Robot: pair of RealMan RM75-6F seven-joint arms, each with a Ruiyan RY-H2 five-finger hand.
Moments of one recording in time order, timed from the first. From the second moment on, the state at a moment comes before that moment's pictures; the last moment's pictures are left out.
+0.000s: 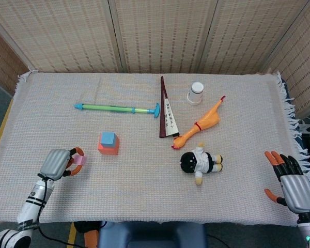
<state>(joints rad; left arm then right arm) -0.46 -1.30 -0.10 -1.60 1.32 1.16 0.09 0.05 -1.02 -0.01 -1.75 -1.53 1.42 -0.10</state>
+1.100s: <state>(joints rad) -0.82 -1.33 -0.31 -1.91 0.66 1.19 0.73 0.06 -0.99 -0.01 -1.74 -1.54 1.41 -0.04</state>
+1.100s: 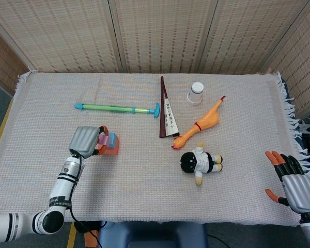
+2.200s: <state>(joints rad) -0.93 -1.41 -0.30 -1.79 0.53 1.19 0.75 0.06 -0.98 -0.01 -1.74 -1.52 1.40 -0.04</state>
